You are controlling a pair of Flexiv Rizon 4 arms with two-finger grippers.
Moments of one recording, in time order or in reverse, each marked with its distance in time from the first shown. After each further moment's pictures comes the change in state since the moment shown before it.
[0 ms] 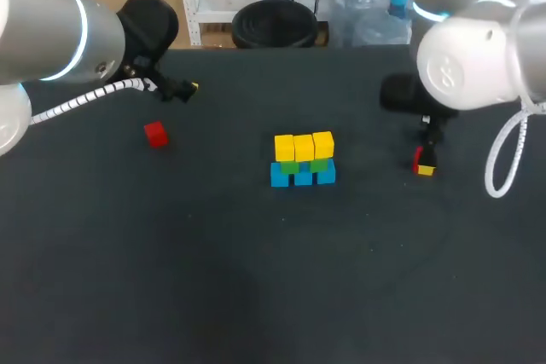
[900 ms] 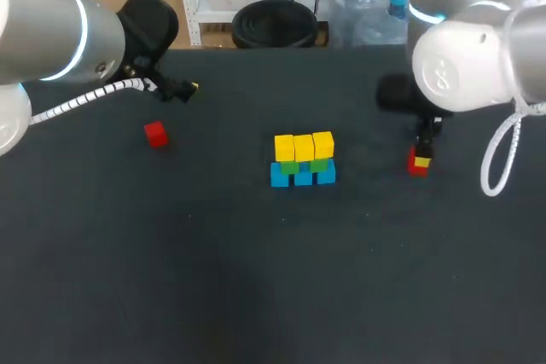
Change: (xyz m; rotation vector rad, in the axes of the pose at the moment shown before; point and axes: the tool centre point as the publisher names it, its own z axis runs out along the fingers) left arm 0.000 0.000 0.000 0.000 0.000 0.000; right arm -0.011 -0.006 -0.004 0.014 -0.018 -0.029
